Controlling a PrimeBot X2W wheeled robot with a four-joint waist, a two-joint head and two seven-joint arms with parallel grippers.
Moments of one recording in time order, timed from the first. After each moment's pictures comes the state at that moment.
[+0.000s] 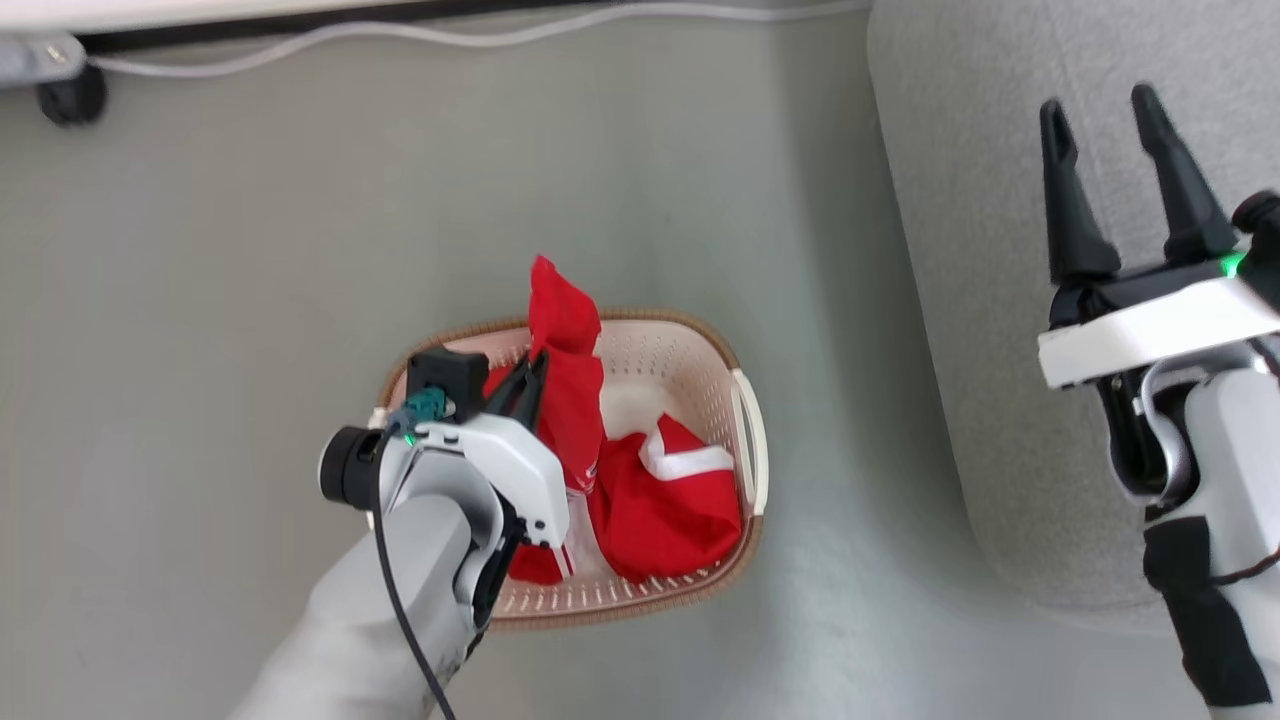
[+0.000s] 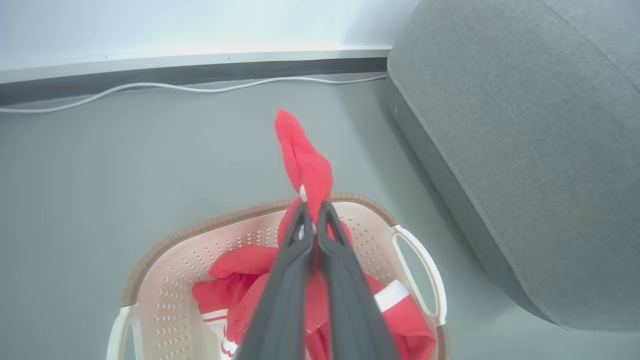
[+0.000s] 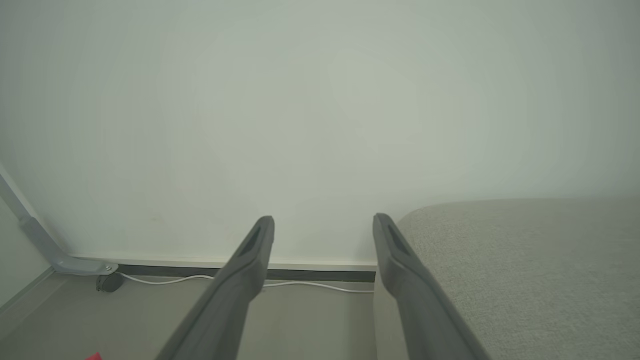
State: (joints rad) left arm -0.74 0.05 -0.84 0.94 -0.81 0.07 -0.25; right arm -0.62 -0.21 0.17 0.35 0.36 0.13 -0.26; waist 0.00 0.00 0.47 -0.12
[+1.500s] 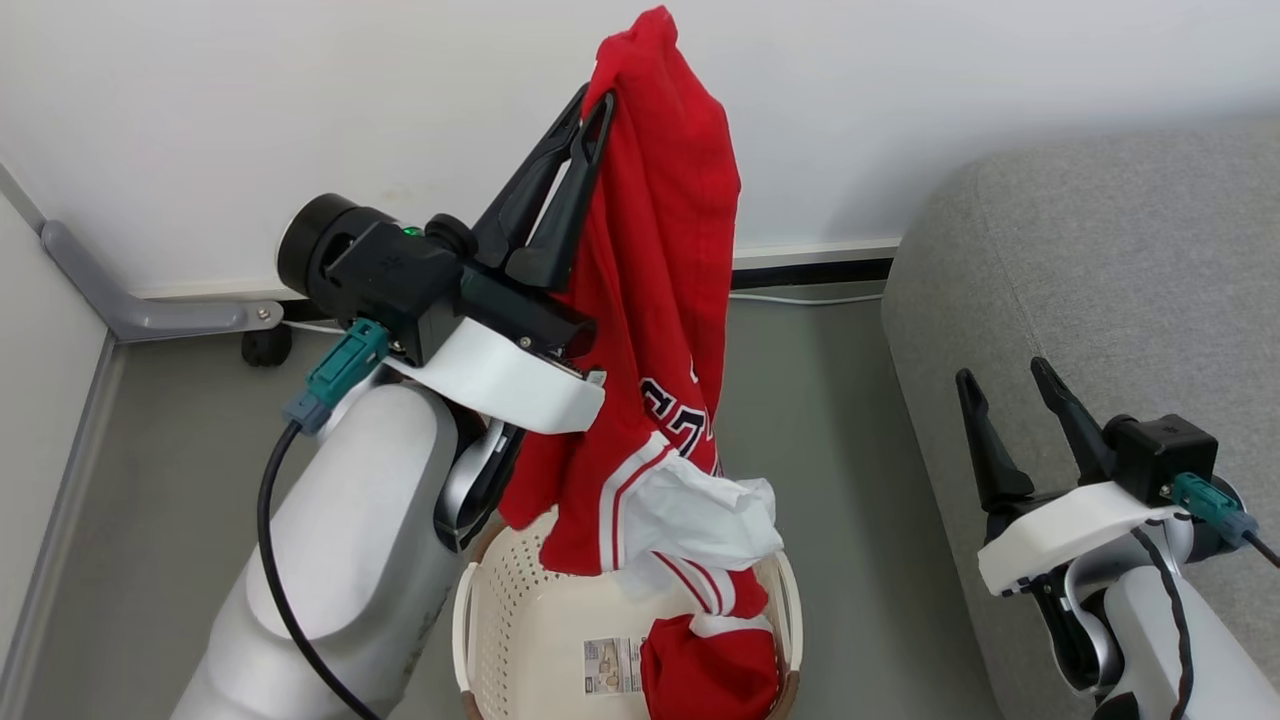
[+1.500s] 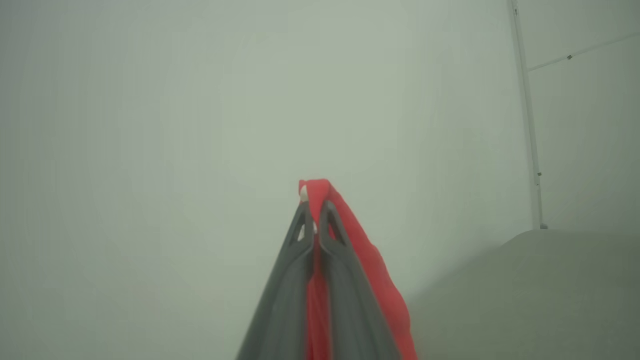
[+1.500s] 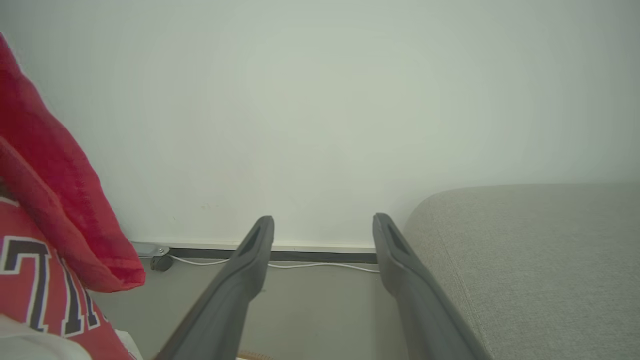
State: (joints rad) left arm -0.63 0.09 -0.43 0.16 -0.32 -0.04 -0.24; right arm -0.36 -0.17 0.22 0.49 0.33 0.13 -0.26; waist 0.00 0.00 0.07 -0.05
